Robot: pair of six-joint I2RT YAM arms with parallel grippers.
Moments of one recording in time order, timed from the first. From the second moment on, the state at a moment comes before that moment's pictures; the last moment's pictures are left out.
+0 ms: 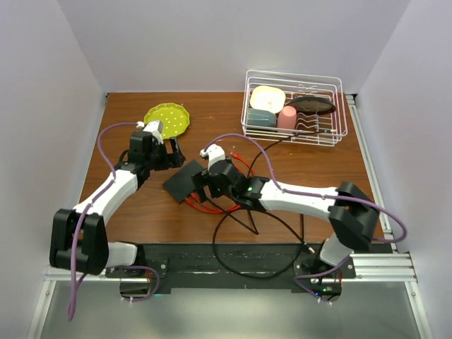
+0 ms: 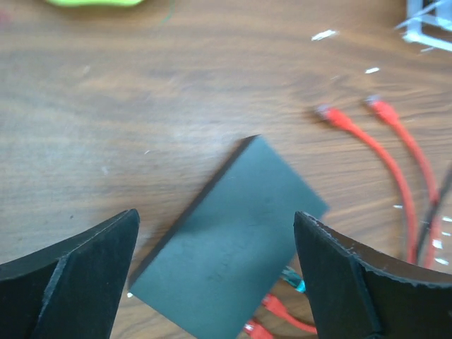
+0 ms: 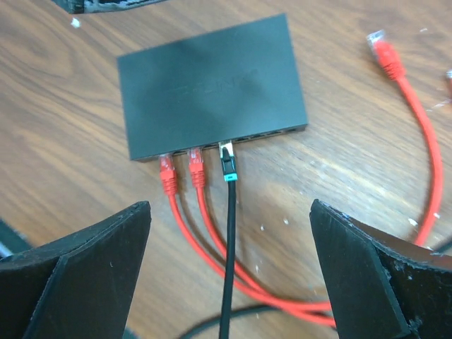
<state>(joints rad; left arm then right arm) -0.17 1.33 0.78 -0.14 0.13 -0.34 1.06 1.65 1.10 -0.07 0.30 0.39</state>
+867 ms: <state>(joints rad) -0.17 1.00 0.69 0.20 0.47 -0.46 1.06 1.07 0.85 -0.20 0.48 0.44</state>
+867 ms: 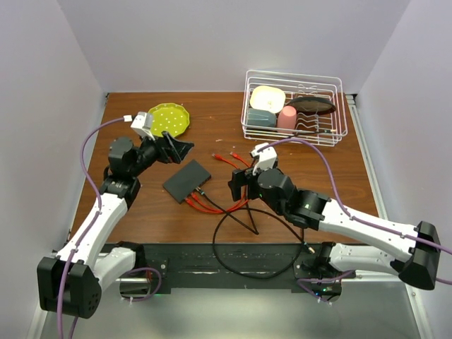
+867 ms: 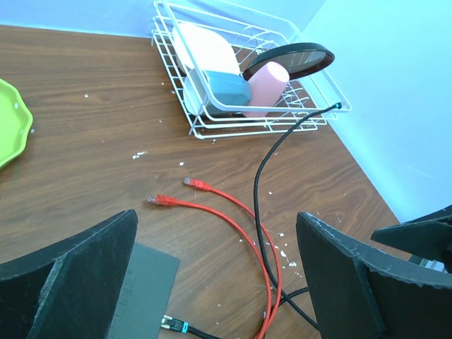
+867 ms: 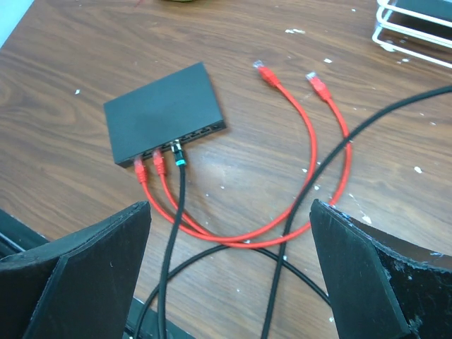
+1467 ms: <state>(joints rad) -0.17 1.01 0.70 0.13 0.45 -0.46 1.06 1.02 0.84 -0.50 0.76 0.67</state>
